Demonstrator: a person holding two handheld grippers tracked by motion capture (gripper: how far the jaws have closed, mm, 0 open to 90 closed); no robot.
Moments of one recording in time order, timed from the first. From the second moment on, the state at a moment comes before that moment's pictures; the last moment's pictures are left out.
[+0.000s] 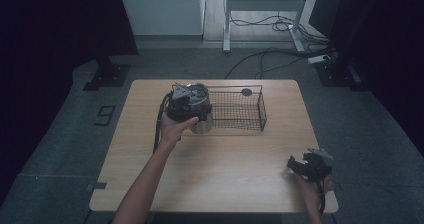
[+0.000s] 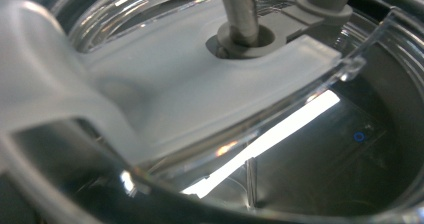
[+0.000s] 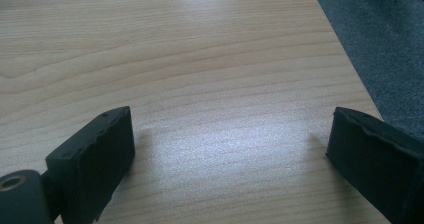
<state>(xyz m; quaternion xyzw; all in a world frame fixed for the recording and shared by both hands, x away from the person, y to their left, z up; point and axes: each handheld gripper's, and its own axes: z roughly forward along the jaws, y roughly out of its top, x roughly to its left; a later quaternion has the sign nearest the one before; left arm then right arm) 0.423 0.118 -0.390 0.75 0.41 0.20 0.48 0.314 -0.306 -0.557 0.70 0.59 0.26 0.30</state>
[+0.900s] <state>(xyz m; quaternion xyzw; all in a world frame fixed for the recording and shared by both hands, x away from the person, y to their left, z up) 0.453 0.113 -0.378 0.74 0.42 0.20 0.48 0.313 -0.306 -0.556 0.70 0.59 0.26 0.30</state>
